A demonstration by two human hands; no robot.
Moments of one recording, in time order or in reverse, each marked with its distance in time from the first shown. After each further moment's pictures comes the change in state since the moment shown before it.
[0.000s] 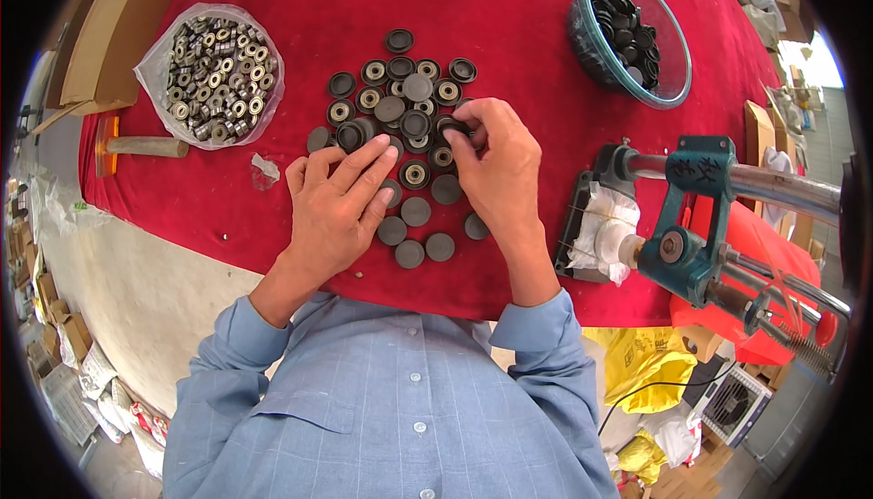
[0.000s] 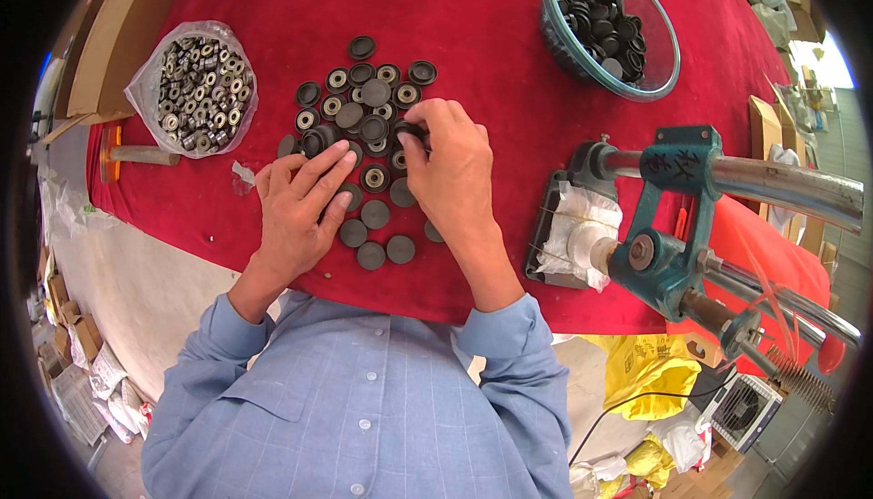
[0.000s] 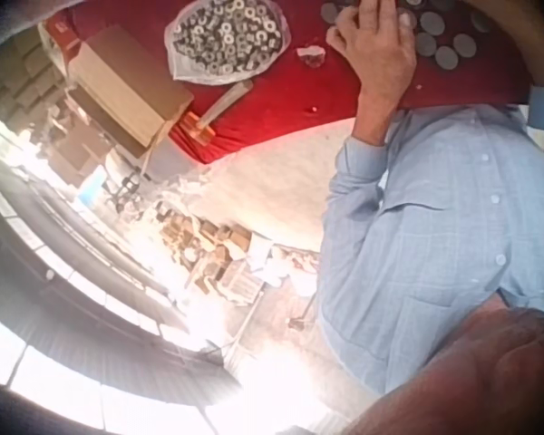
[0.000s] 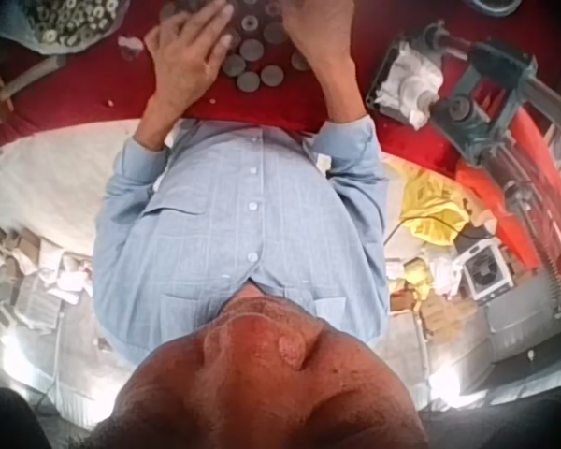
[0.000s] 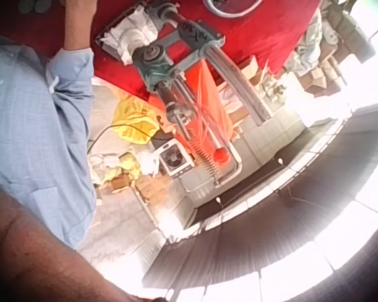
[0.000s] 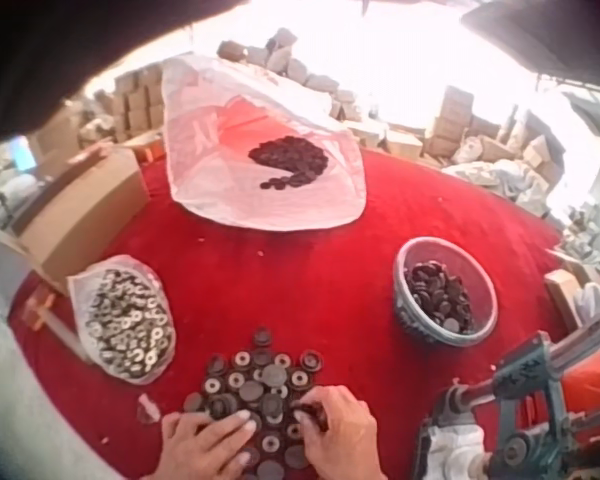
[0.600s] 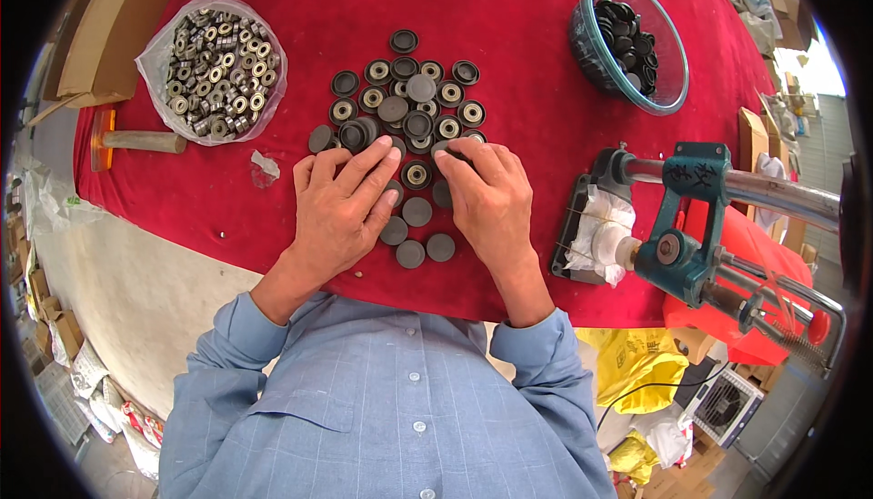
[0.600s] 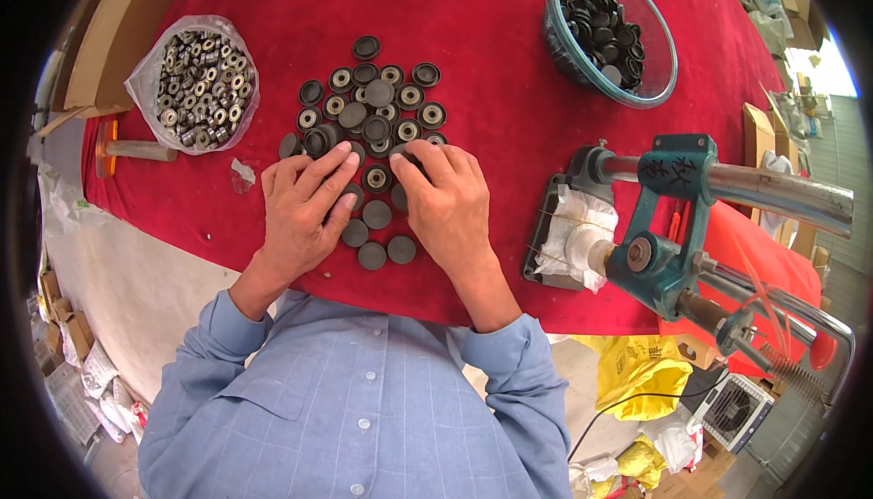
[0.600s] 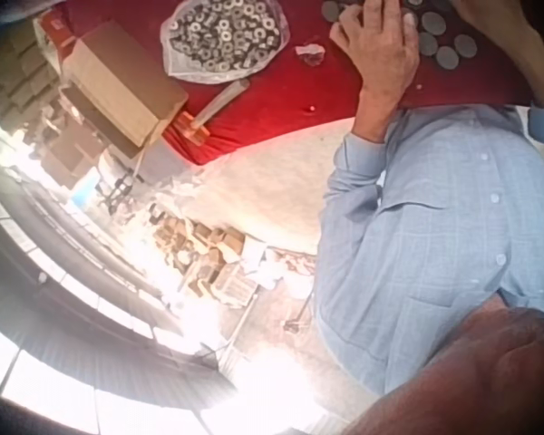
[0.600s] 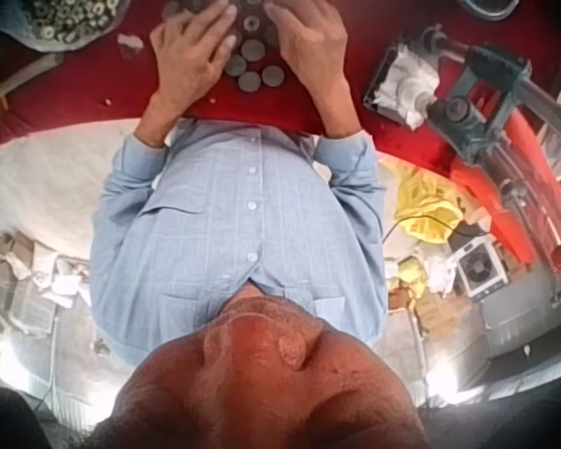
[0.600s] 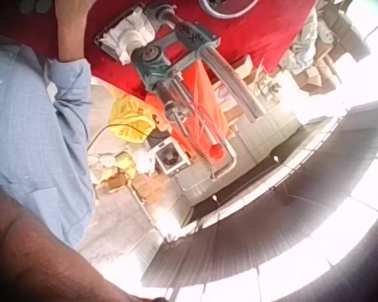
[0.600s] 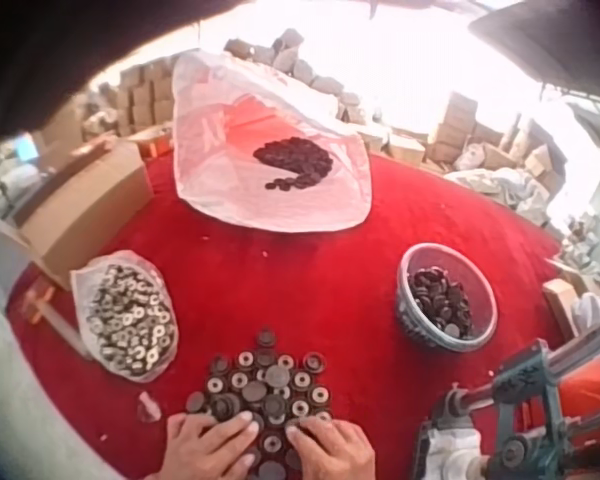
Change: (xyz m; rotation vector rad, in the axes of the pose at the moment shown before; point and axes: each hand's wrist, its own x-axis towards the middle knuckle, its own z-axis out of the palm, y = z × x) left_hand -0.002 -0.003 0.008 -0.001 0.056 0.032; right_hand -0.032 0.005 0.003 -0.295 0.067 -0.436
